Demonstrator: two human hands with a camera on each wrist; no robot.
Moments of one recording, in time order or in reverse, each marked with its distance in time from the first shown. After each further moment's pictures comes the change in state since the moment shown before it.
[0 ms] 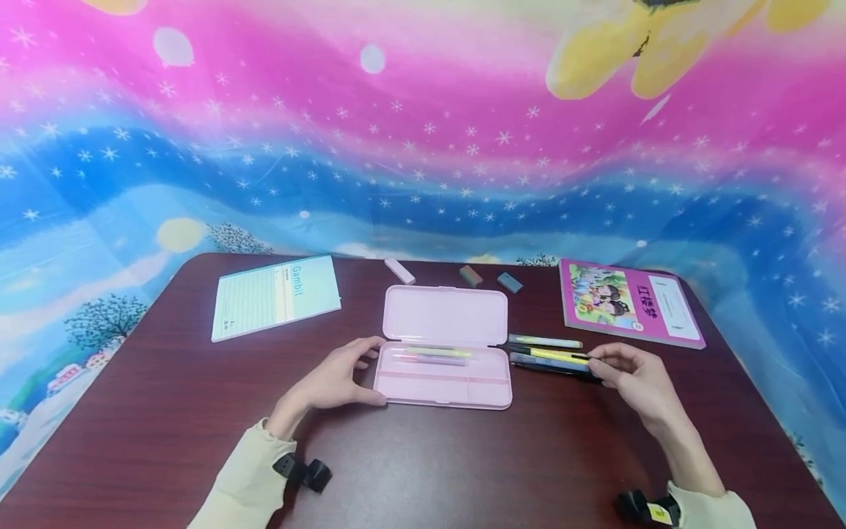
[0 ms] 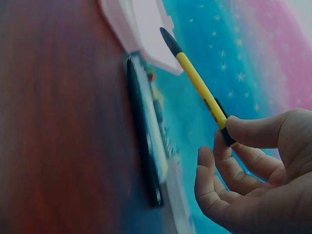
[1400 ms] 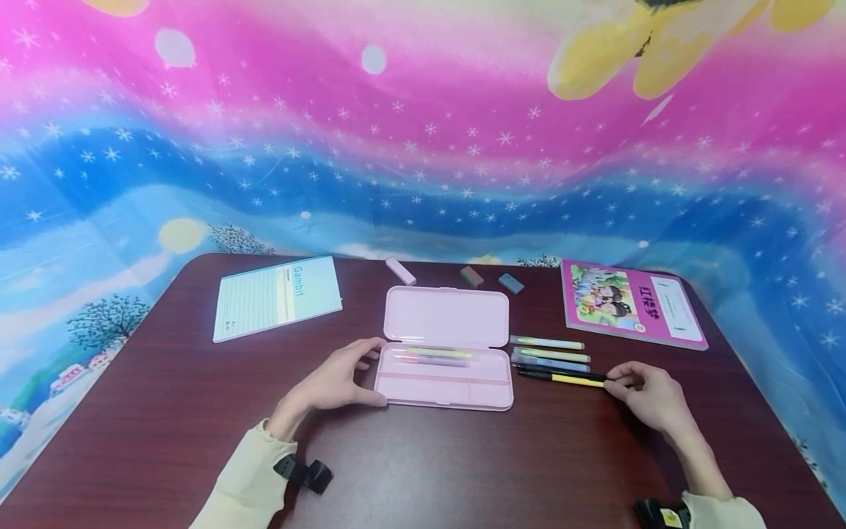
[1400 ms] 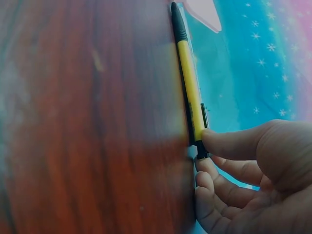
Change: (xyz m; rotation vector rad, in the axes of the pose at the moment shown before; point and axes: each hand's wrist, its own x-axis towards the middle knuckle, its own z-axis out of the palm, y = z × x) left_hand -0.001 0.001 -0.001 -0.001 -0.012 -0.035; right_hand 0.002 0.038 -0.008 -0.453 0.027 0.011
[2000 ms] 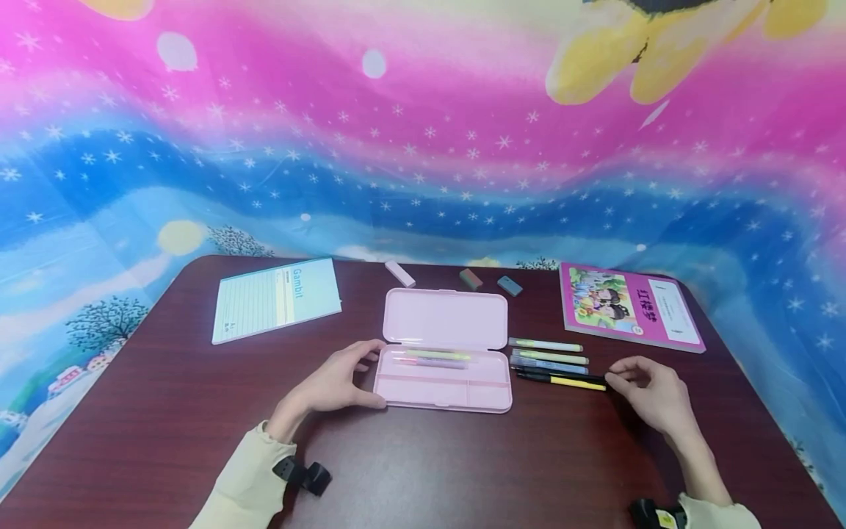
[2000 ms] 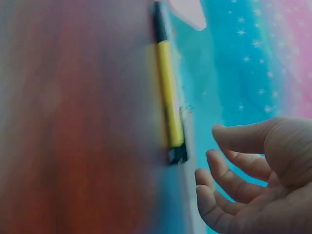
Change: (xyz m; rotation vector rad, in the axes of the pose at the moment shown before) left_hand 0.000 -0.001 0.001 0.002 0.004 -0.006; right_hand -0.001 -0.006 -0.004 0.033 0.150 -0.039
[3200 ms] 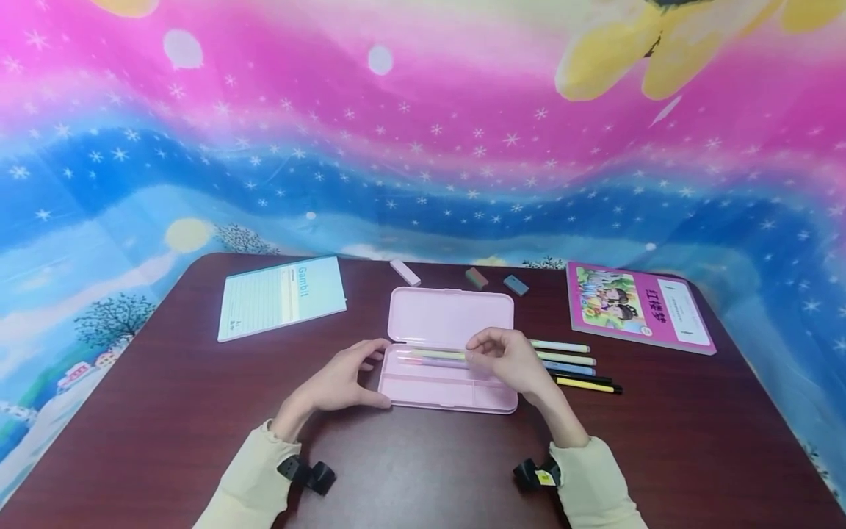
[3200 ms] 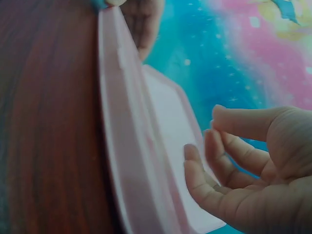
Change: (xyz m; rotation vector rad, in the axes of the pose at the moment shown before) left_hand 0.000 0.000 0.001 -0.002 0.004 0.017; right_hand 0.023 -0.154 0.090 0.555 -0.391 -0.206
